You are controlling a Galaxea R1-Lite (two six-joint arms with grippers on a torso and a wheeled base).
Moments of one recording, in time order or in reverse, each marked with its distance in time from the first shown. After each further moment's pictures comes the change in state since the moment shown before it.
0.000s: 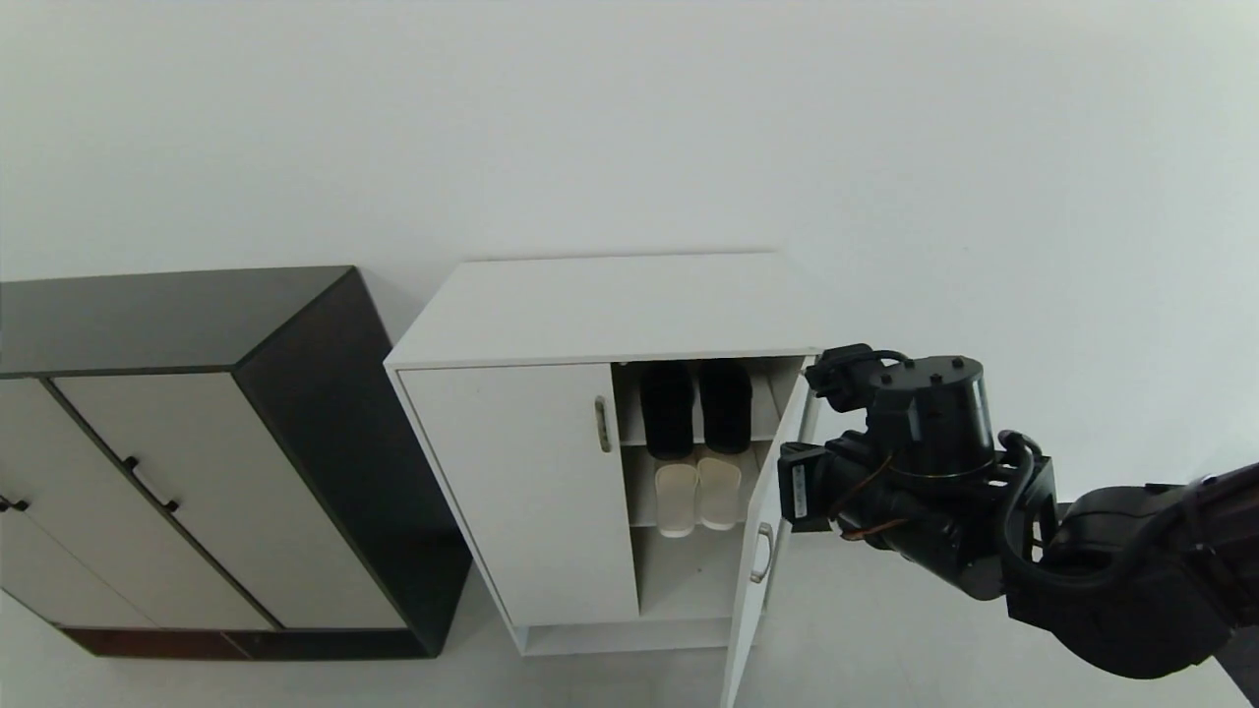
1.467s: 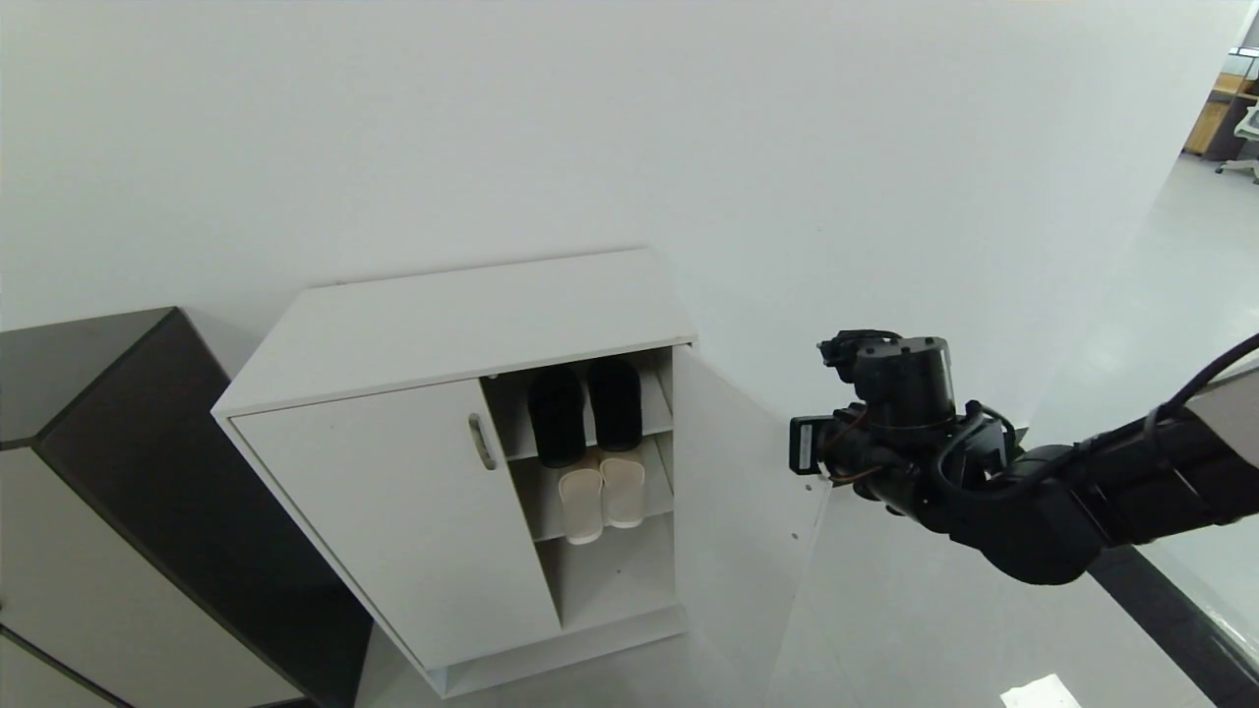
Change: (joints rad) left arm 0.000 0.000 0.000 0.000 0.000 0.001; right arm -0.111 0.133 -0.139 0.003 -0.011 0.063
